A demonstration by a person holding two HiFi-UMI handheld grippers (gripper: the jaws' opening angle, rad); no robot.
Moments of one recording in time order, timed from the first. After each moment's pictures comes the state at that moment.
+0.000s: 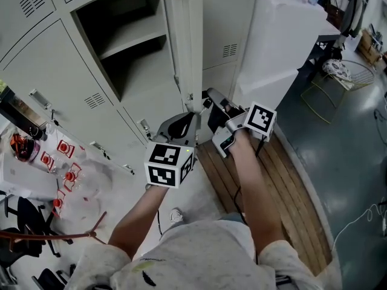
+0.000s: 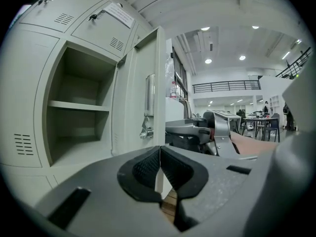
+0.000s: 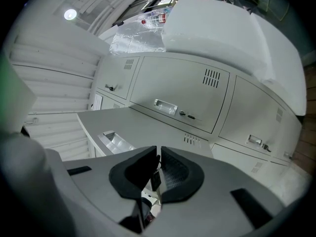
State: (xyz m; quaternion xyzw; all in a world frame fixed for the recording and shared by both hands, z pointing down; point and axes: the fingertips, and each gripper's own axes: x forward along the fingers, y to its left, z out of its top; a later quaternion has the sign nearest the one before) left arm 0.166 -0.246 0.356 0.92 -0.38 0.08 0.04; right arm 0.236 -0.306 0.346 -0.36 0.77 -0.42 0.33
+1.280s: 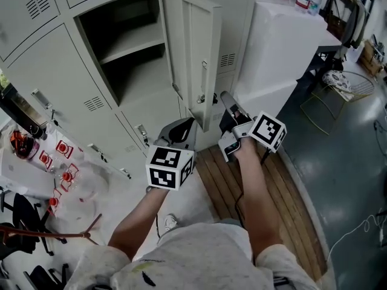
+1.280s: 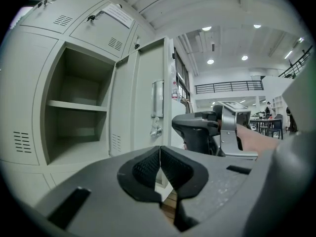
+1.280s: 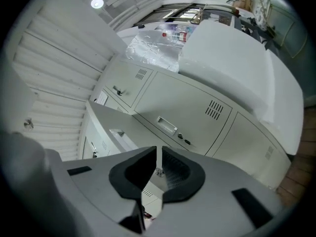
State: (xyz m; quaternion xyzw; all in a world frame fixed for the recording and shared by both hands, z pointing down) left arm 0.185 -0.248 0.354 0.92 -0.39 0.07 0.05; right arm 0.290 -0.296 0.321 -0.44 0.78 -0.33 0.31
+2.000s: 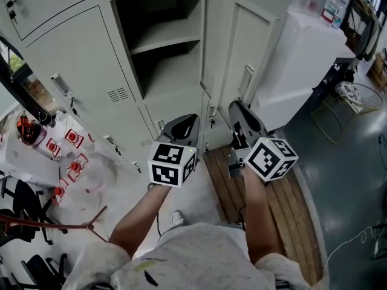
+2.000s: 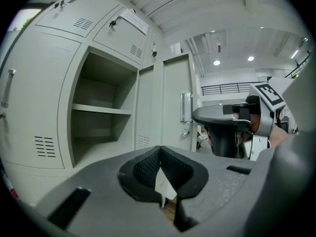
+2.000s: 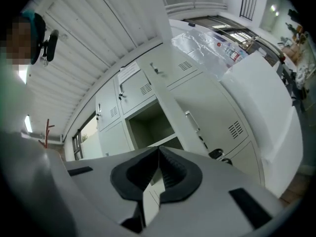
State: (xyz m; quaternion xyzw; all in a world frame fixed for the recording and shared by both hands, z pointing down) left arm 0.095 -0.265 0.344 0.90 -0.42 0.06 0.05; right arm 0.189 -0.256 0.283 -0.51 0.83 -0.16 0.18
